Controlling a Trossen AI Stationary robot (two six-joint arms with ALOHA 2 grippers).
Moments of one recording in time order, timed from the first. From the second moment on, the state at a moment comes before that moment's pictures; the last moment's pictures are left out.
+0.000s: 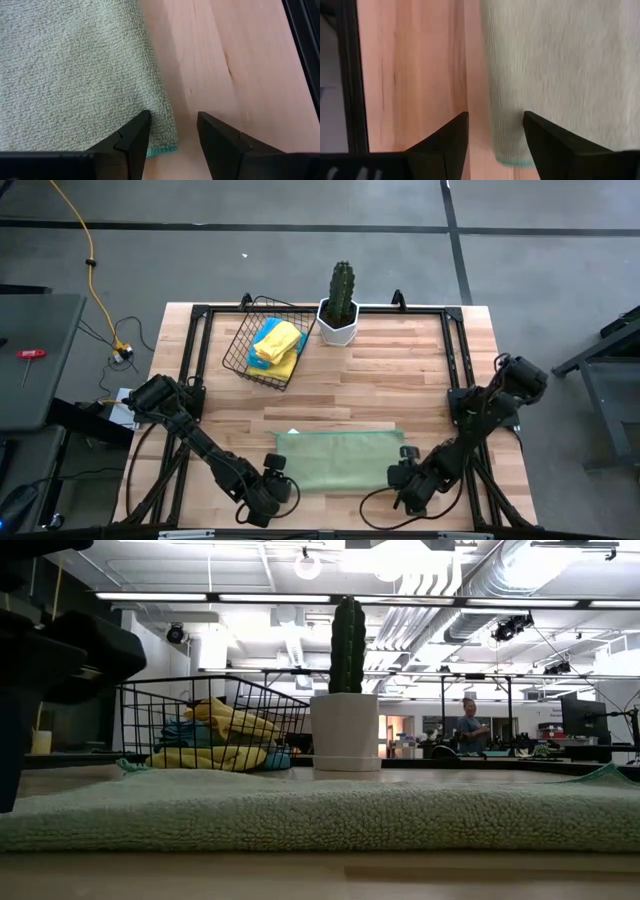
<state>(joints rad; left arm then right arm) -0.65 1.96 1.12 -0.39 -0.22 -0.49 0.84 1.68 0.93 -0.48 0.10 0.84</state>
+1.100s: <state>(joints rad) -0.66 1.95 1.13 -0.51 -0.28 -0.55 0.89 1.77 0.93 -0.51 0.17 0.97</state>
